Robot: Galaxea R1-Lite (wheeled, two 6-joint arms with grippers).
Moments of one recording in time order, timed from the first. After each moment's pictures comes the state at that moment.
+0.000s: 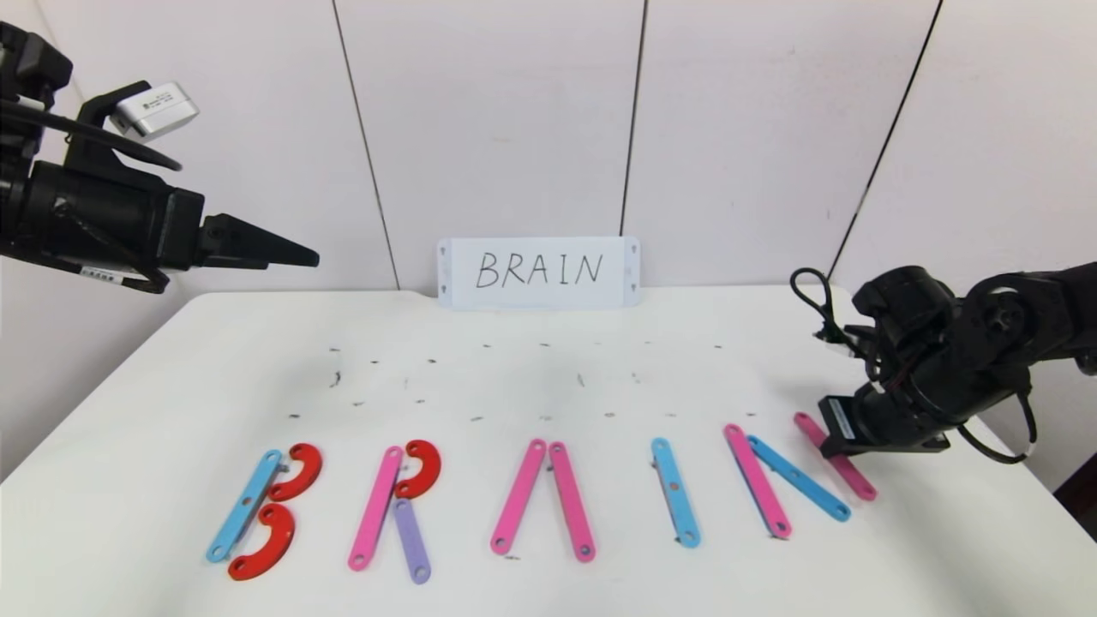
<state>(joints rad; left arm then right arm) 0.07 1.63 -1.60 0.67 -0.70 0.16 0.08 1.95 -1.16 0.44 0.06 0.09</state>
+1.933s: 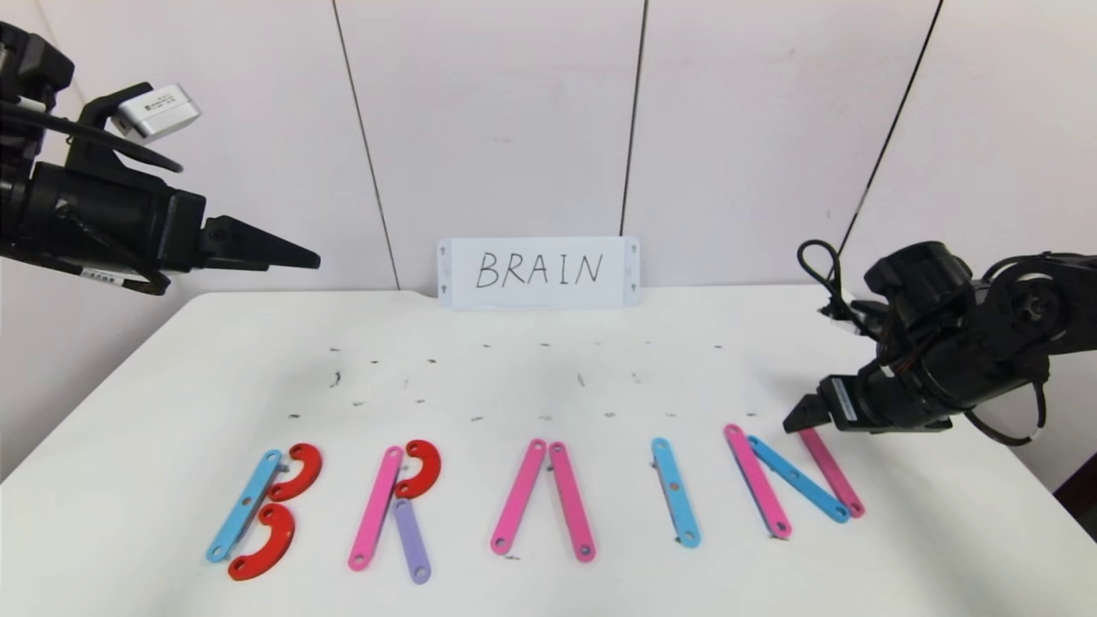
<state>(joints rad) 0.07 1.63 -1.60 0.67 -0.70 0.16 0.09 1.88 -1.16 0.40 0.06 0.09</state>
